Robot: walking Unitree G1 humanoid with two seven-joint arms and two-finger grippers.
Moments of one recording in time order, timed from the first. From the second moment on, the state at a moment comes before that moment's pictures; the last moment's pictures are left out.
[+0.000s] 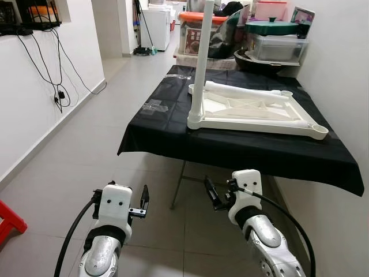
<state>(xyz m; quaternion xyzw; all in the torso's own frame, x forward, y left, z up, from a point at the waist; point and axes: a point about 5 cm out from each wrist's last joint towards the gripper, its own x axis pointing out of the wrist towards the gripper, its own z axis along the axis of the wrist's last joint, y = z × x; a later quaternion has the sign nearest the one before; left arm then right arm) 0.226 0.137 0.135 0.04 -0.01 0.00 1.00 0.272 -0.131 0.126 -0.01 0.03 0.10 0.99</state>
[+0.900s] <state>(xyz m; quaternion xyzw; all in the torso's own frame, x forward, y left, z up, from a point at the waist) 0.220 0.126 0.130 0.05 0.00 -0.03 1.00 0.268 -0.133 0.120 0.00 0.03 0.08 1.00</state>
